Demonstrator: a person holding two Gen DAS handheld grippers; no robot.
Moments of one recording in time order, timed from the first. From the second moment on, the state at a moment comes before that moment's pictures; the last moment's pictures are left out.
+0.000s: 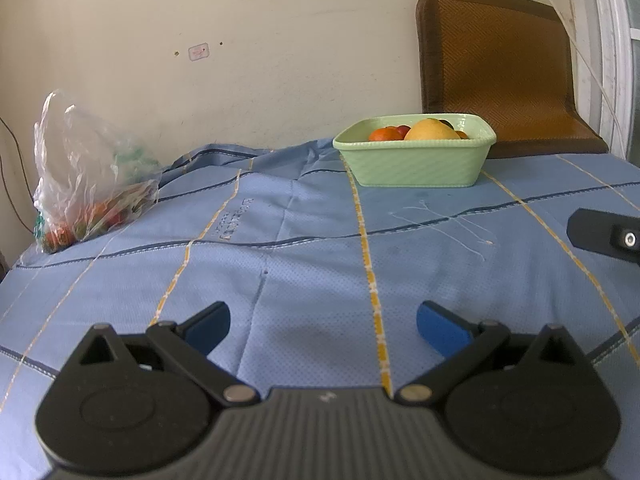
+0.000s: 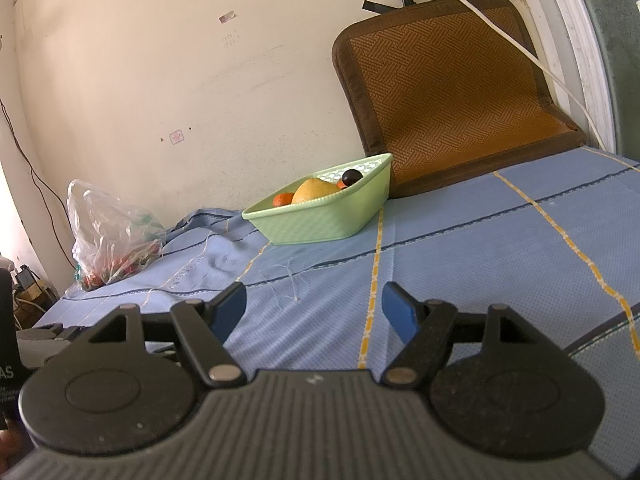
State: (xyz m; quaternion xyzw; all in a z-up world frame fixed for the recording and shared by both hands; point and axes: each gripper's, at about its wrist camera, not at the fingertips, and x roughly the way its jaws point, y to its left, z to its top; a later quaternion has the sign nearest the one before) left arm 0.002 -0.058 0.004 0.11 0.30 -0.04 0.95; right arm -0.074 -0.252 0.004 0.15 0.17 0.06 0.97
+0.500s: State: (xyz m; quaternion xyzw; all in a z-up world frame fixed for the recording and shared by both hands) left arm 0.001 -0.059 0.004 0.11 0.29 -0.04 0.95; right arm -0.074 -0.252 0.003 0.15 0.17 0.06 0.97
